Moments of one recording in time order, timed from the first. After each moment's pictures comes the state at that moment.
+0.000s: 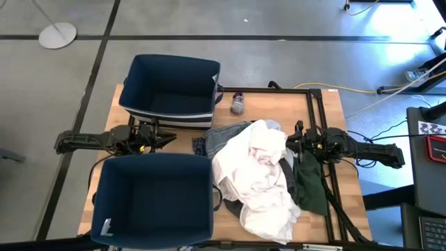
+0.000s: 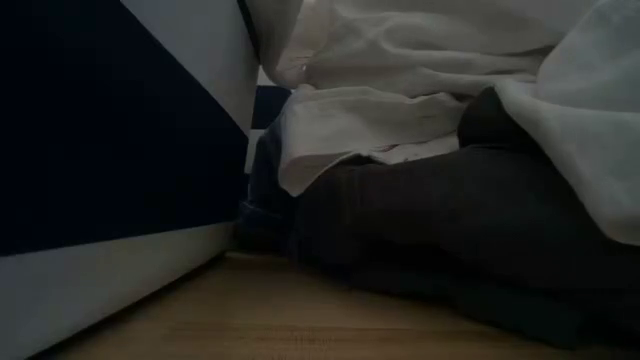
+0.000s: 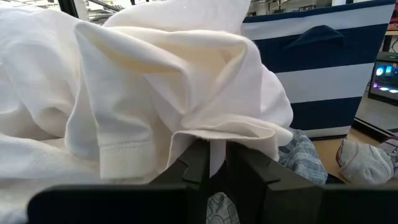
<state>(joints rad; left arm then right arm) -0.02 0.02 0.01 0.04 -0.21 0.00 -0.09 0.02 0.01 0.03 -0.07 0.11</state>
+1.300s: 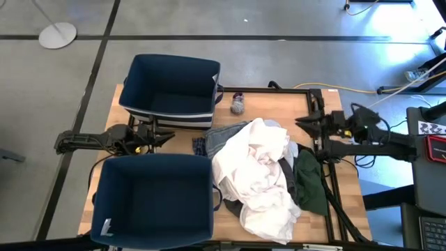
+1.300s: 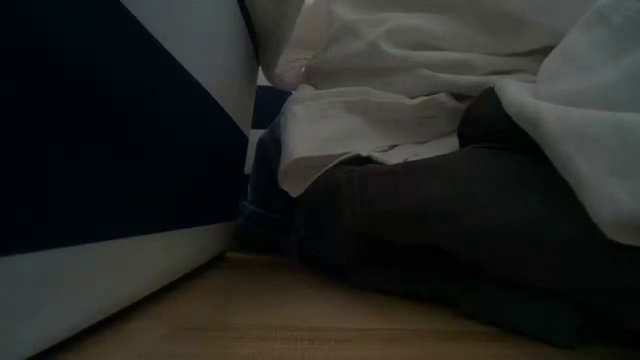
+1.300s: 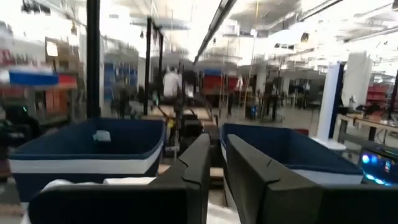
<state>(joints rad) -0.02 0.01 0.01 0.15 -0.22 0.09 -0.09 0.41 0.61 0.03 -0.10 -0.06</state>
